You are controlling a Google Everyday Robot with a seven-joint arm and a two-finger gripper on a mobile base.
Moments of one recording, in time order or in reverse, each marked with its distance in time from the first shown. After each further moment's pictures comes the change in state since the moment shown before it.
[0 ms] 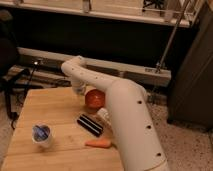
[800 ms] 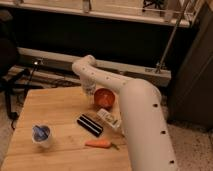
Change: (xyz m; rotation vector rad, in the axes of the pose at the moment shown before) arm 0.052 0.000 -0.012 0.043 0.023 0.068
